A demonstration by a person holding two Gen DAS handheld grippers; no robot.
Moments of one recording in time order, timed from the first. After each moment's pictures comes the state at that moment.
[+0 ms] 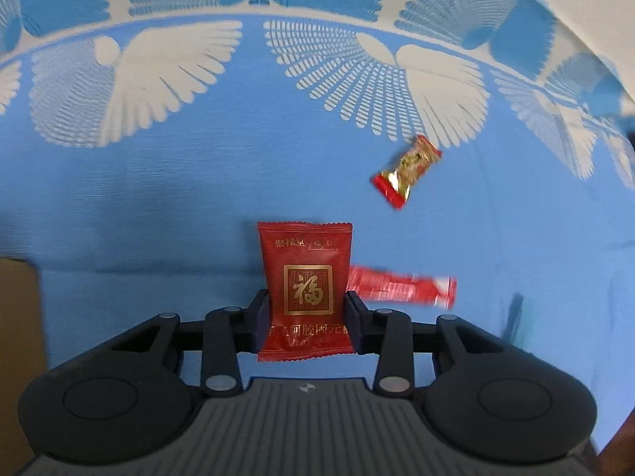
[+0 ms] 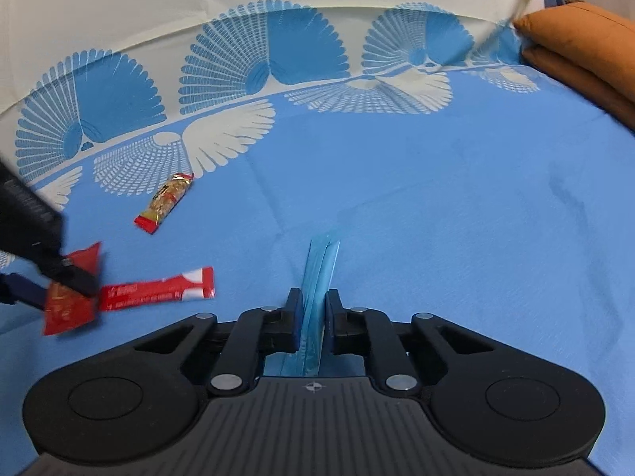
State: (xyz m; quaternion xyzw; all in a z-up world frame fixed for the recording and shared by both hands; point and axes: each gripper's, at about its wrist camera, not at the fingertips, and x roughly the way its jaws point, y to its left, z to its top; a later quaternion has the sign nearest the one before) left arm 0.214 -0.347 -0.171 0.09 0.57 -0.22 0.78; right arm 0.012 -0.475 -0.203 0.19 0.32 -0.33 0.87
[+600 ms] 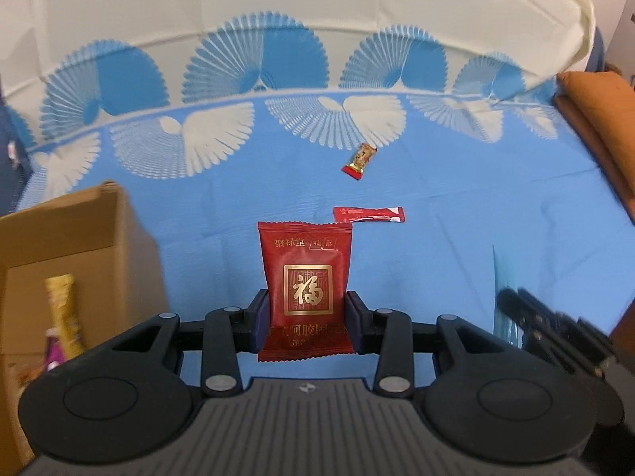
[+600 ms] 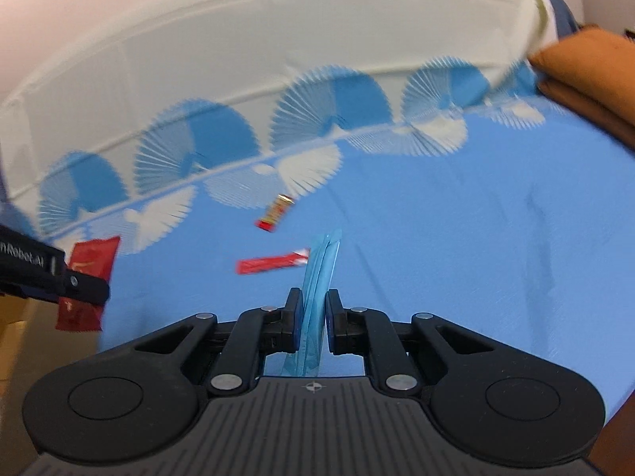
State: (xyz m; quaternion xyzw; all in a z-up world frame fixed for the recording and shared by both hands) left arm 0.066 -0.216 -0.041 0.13 0.46 -0.28 0.83; right arm -0.091 -0.366 -0.088 0.19 0.27 -0.25 0.91
